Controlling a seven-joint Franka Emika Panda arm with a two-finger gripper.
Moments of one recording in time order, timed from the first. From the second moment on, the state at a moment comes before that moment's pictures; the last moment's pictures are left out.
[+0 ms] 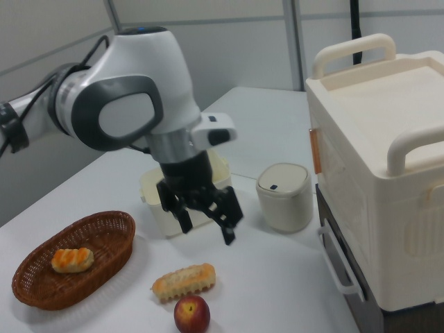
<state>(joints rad) -0.17 0.03 -0.04 -1.60 -0.09 1.61 -0.30</state>
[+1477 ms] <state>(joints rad) -0.57 0.26 -0.05 -1.81 -0.29 1.94 -0.88</state>
